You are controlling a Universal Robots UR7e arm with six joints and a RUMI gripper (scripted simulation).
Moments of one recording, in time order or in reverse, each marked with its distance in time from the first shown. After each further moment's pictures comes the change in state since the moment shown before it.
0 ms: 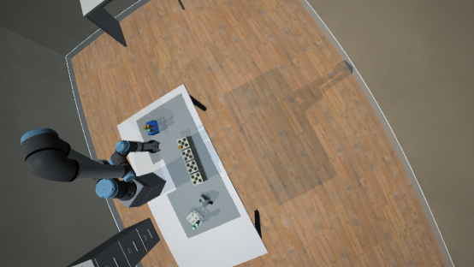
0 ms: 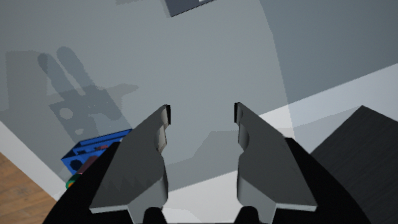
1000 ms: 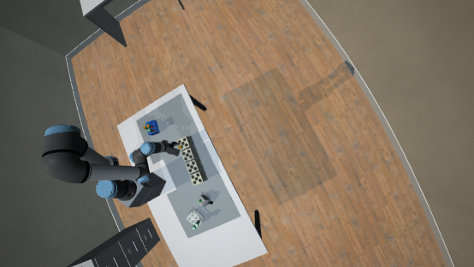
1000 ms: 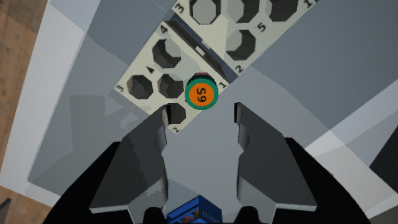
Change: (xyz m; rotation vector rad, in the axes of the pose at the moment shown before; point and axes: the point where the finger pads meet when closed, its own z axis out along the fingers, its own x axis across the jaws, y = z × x) arm 0.022 -0.154 0.034 -0.046 -0.021 0.497
